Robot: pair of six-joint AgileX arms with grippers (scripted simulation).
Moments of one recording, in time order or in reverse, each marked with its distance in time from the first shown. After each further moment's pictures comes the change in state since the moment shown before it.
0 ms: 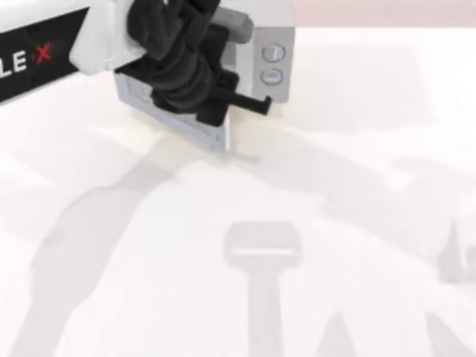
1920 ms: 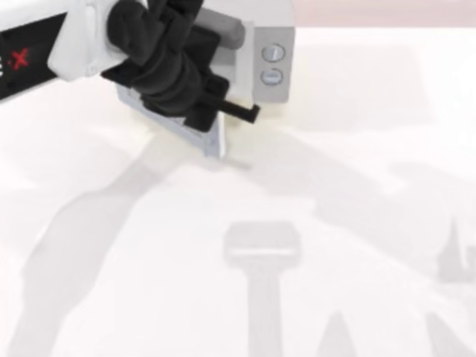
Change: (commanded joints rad) left arm 0.023 -0.051 -0.056 0.022 0.053 0.084; right arm 0.000 0.000 0.000 0.000 0.000 0.000
